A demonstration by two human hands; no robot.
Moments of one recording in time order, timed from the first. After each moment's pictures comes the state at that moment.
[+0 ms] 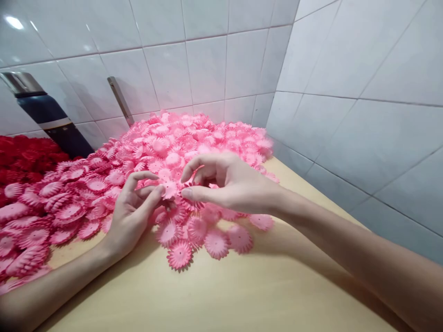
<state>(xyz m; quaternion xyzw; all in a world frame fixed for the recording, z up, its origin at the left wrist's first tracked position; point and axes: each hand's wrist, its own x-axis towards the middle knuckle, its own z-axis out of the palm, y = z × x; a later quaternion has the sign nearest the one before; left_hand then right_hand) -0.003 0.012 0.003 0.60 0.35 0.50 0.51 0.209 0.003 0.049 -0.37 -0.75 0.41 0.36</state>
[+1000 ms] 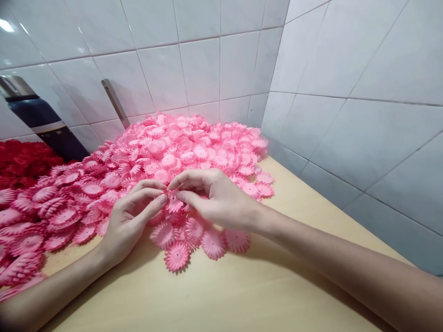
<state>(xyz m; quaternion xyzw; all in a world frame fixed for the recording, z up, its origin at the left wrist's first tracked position) -0.007 0.011 0.009 0.73 0.38 0.46 0.32 0.187 0.001 0.024 -0.33 -0.71 0.44 0.44</state>
